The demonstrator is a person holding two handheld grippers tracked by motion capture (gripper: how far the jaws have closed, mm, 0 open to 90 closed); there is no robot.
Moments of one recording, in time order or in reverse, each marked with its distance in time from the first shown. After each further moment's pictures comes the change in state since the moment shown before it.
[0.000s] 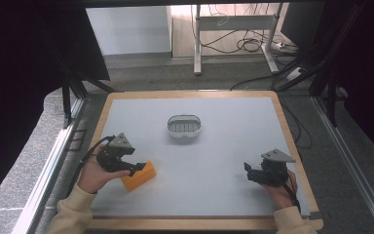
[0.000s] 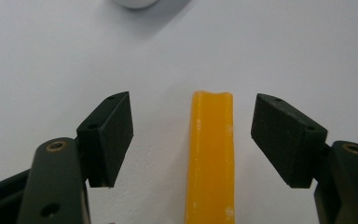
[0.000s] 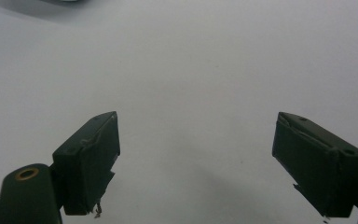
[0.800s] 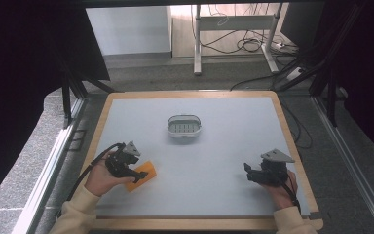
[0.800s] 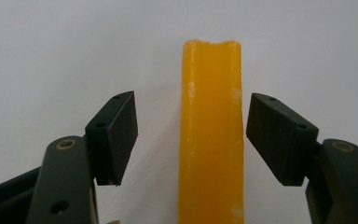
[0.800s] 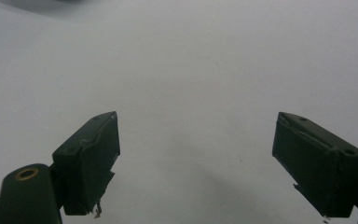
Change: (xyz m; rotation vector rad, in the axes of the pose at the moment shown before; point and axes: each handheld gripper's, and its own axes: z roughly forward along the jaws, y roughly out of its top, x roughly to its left) left arm -0.006 -0.010 0.033 0.152 -0.012 0.027; right arm 0.000 -0.001 0.001 0.007 -0.006 -0.013
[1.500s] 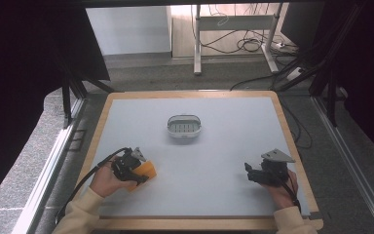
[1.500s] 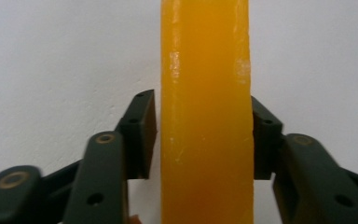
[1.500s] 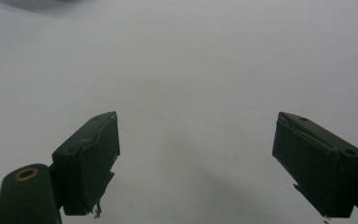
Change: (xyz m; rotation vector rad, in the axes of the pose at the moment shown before) left arm -0.002 -0.002 0.022 0.099 -0.026 0.034; right arm -0.001 0.000 0.000 0.001 -0.009 -0.002
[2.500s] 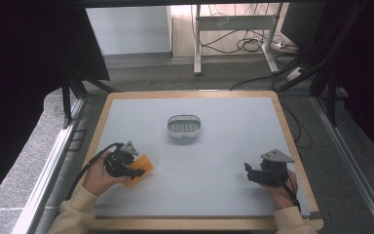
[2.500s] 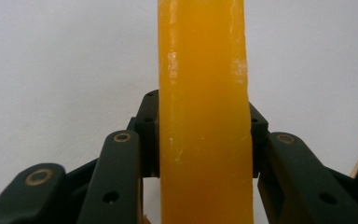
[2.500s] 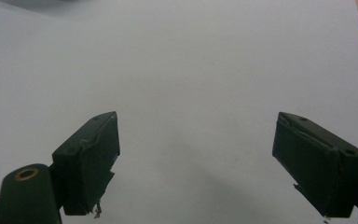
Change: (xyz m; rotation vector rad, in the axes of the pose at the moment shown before) left arm 0.008 -0.003 -0.029 -0.100 -0.017 -0.041; right arm 0.001 0.000 0.000 0.001 -0.005 -0.007
